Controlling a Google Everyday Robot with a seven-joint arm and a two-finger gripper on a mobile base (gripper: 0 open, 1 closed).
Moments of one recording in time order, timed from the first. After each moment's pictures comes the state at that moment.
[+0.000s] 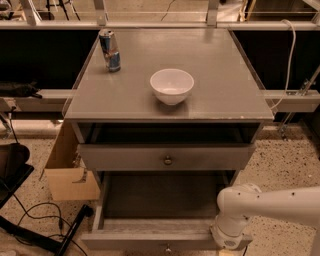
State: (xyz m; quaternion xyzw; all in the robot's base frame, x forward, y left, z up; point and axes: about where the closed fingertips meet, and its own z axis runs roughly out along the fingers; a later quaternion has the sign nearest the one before) arm 0.346 -0.199 0.404 0.65 -0.74 -0.15 0.05
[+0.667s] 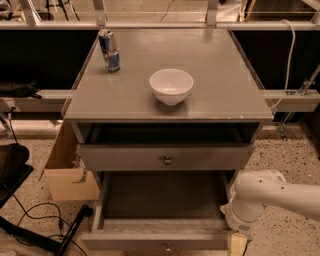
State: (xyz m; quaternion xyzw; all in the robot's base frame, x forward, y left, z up) arm 0.383 -0.225 0.461 0.65 -0.75 -0.11 0.00
